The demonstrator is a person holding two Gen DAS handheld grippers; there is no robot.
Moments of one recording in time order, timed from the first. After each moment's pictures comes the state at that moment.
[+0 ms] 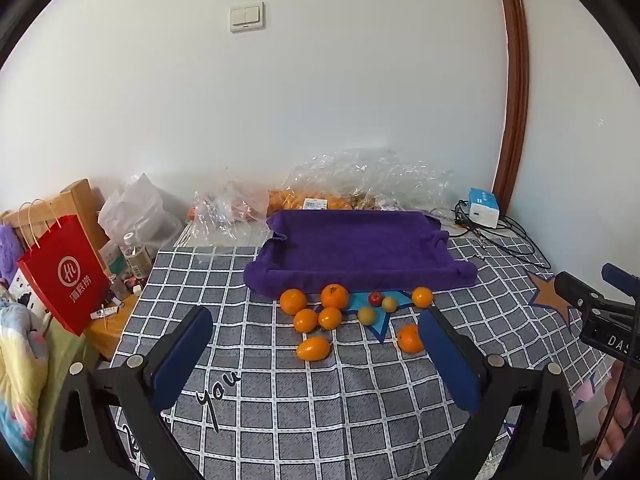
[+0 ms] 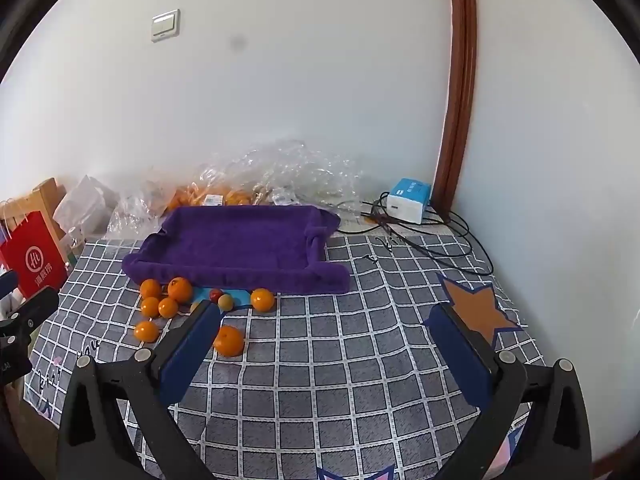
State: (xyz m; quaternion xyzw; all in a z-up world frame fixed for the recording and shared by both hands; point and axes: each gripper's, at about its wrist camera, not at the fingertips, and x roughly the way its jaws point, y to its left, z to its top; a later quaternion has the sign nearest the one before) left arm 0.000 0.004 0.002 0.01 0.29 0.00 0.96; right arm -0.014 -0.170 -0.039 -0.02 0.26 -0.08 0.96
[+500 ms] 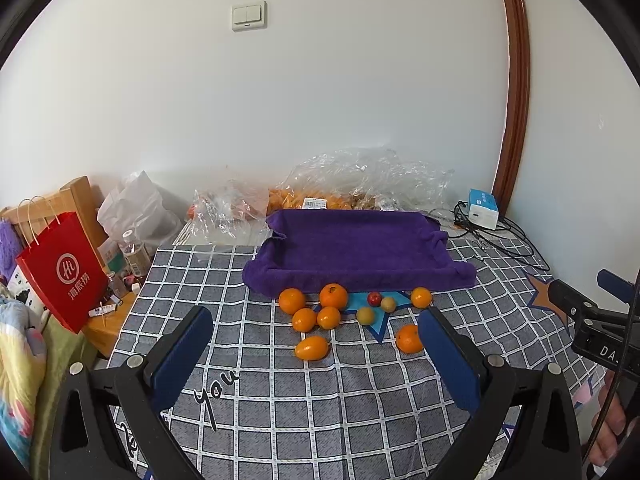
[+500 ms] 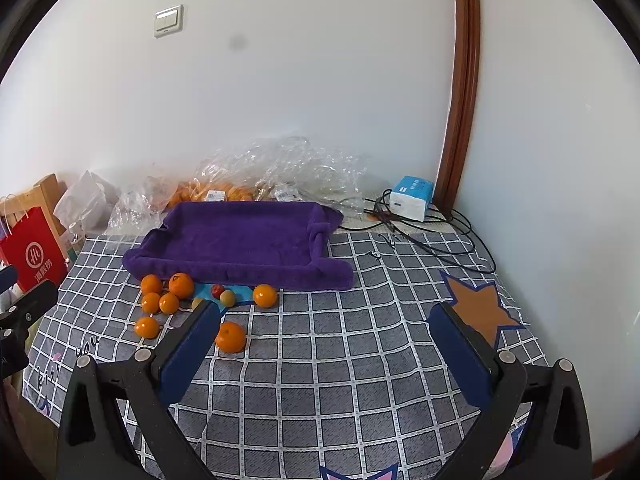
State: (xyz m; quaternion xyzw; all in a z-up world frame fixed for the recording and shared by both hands) left arm 0.001 0.002 -0.001 0.00 0.29 0.00 0.96; right arm -0.010 -0.169 -0.043 -0.02 0.27 -0.08 0.96
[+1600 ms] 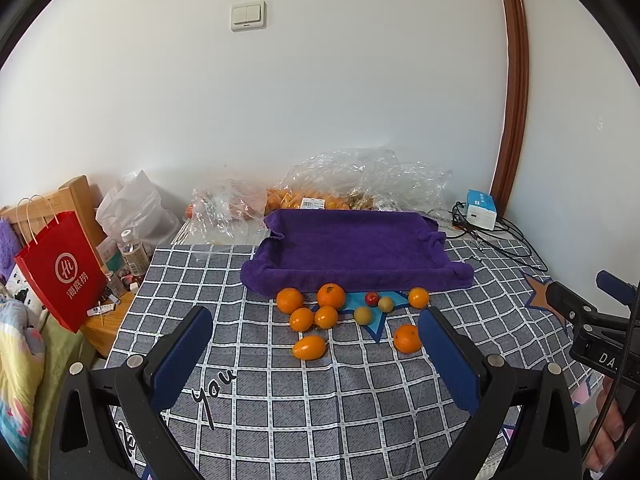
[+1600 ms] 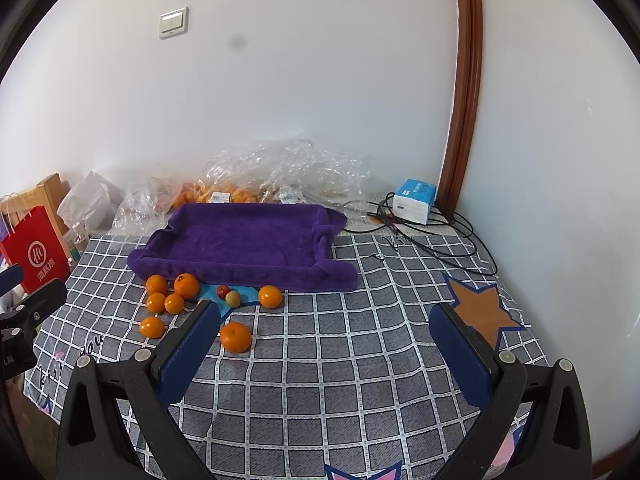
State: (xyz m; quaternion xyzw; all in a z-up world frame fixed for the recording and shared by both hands) left arm -0.002 0.002 -0.002 0.00 0.29 -0.01 0.96; right arm -0.015 -0.165 -0.042 -0.02 0.26 -0.07 0.96
